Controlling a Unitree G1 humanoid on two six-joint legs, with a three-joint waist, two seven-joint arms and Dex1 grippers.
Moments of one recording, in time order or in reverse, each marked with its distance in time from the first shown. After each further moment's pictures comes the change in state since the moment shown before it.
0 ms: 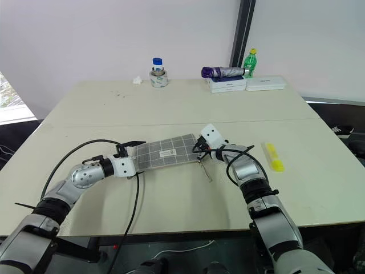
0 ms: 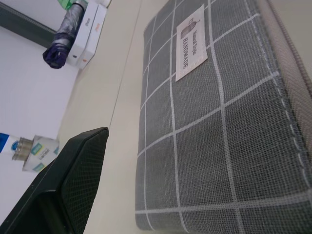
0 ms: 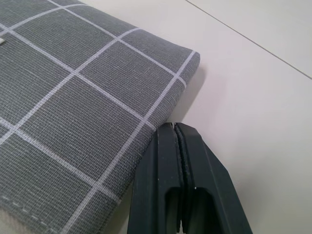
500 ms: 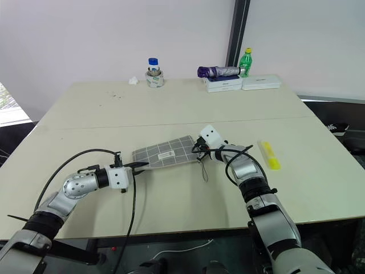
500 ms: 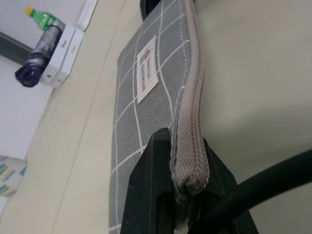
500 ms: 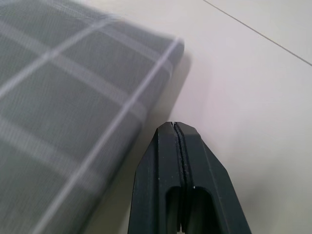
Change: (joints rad) left arm 0.146 0.028 0.026 -0.169 -0.133 0.027 -0.131; right arm -0.013 0.006 0.000 0.034 -0.006 -0.014 0.002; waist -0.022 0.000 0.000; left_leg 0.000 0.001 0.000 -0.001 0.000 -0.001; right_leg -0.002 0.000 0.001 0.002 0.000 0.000
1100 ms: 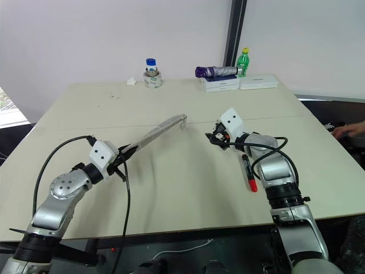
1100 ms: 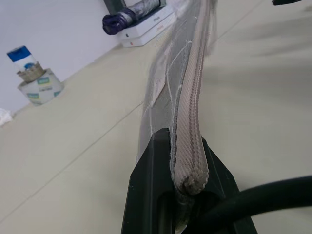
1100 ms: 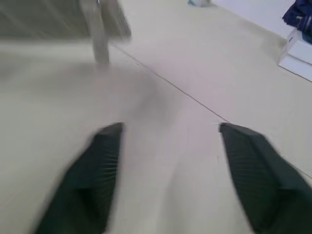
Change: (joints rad) left arm 0.198 -0.133 0.227 -0.606 -0.337 0.799 0.107; right arm 0.143 -0.174 -0.127 -0.530 0.153 0.208 0.103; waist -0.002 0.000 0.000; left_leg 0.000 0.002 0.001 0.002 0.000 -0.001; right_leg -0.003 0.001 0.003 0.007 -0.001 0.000
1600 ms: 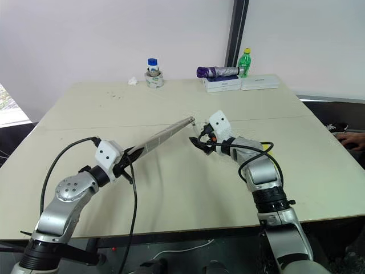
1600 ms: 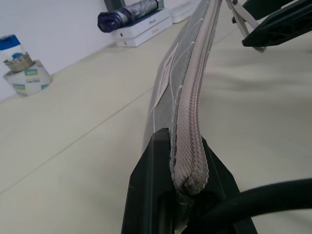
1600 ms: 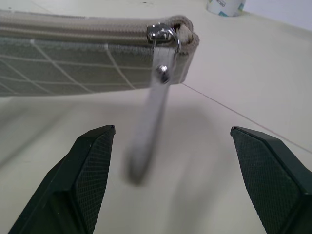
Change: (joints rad) left arm 0.028 -0.054 -0.001 -0.108 -0.012 0.120 0.014; right arm -0.017 0.129 0.024 0.029 0.023 0.044 -0.078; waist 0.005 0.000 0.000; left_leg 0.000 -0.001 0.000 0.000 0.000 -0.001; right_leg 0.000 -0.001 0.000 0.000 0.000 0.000
